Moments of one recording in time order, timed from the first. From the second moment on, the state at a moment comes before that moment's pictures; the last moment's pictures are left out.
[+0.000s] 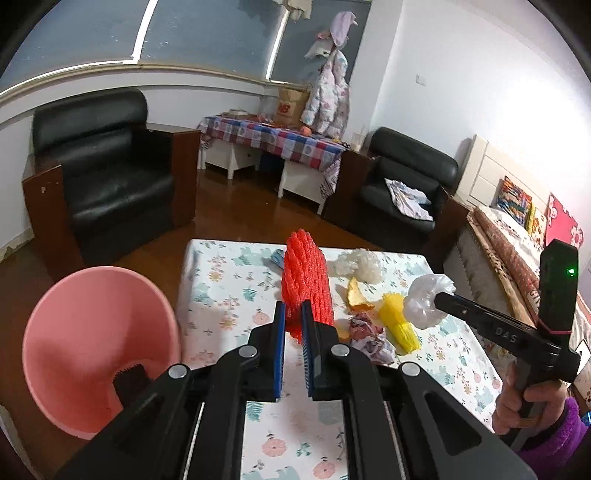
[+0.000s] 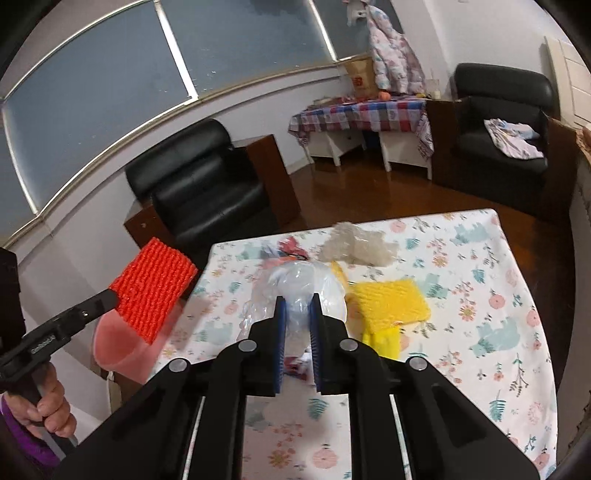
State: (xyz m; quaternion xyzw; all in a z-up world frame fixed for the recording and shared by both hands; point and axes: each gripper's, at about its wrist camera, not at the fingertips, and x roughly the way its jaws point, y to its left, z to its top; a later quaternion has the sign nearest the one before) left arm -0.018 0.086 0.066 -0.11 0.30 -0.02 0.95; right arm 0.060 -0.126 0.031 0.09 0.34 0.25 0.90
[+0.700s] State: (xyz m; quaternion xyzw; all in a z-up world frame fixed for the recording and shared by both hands) left arm -0.080 0.202 0.068 -0.13 0.29 0.16 0.93; right arm 0.039 0.077 0.053 -0.03 0.34 0.45 0.83
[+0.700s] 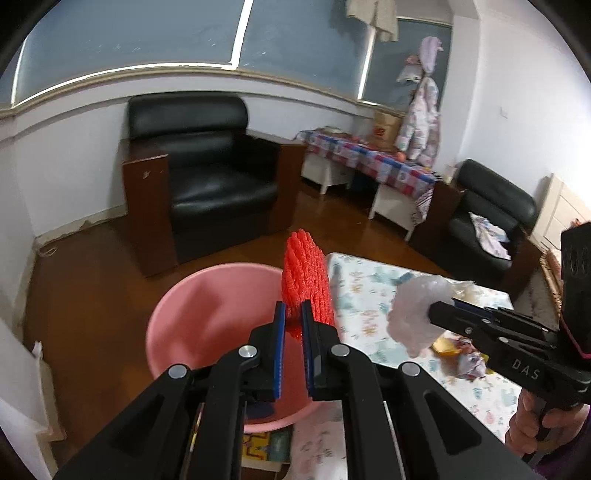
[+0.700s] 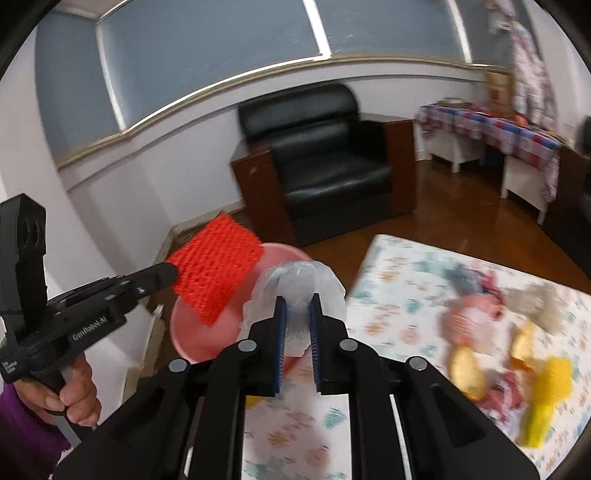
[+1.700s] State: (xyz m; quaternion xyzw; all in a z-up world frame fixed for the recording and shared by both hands) left arm -0.088 0.237 0.024 -0.15 0.36 0.23 0.89; right arm 0.040 0.147 0.004 -0.04 0.41 0.47 0.78
